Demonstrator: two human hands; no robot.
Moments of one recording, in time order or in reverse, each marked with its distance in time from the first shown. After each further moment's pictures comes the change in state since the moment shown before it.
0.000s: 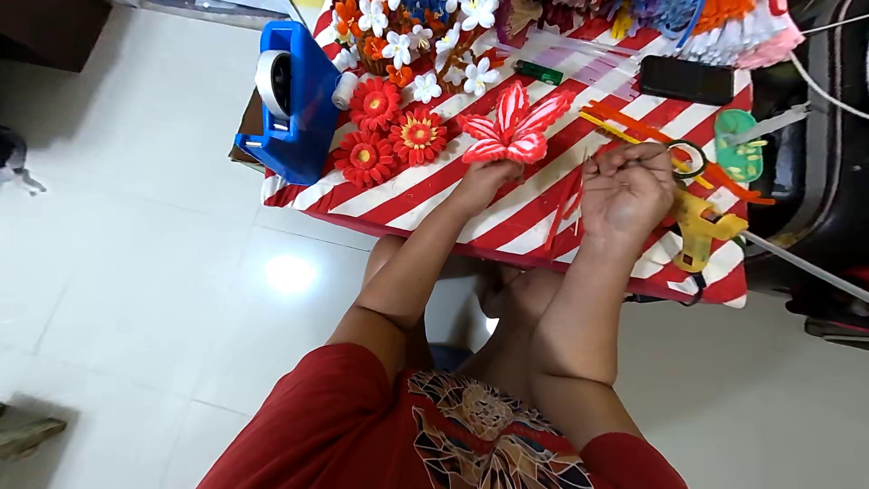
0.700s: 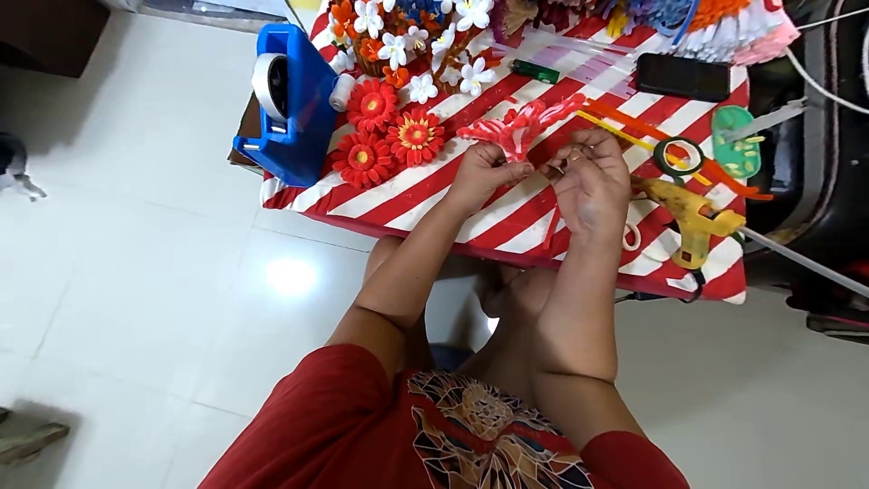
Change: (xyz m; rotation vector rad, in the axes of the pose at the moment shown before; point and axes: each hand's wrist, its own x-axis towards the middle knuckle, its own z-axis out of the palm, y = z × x) left_hand 0.004 -0.002 -0.004 -0.015 -0.050 0.163; right_hand -0.002 0.011 0.008 -0.133 -0.213 0.204
